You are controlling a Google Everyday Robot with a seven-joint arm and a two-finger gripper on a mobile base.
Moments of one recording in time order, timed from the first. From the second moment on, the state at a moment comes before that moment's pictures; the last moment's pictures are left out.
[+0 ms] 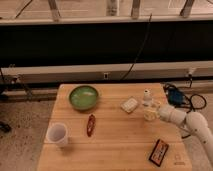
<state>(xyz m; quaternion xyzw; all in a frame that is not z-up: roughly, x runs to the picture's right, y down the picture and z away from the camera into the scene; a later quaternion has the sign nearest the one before) 0.274 0.093 0.844 -0.04 -0.39 0.47 0.79</state>
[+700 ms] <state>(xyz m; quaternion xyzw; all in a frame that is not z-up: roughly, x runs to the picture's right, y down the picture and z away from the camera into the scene) 0.297 0.101 0.845 0.01 -0.39 0.51 0.76</state>
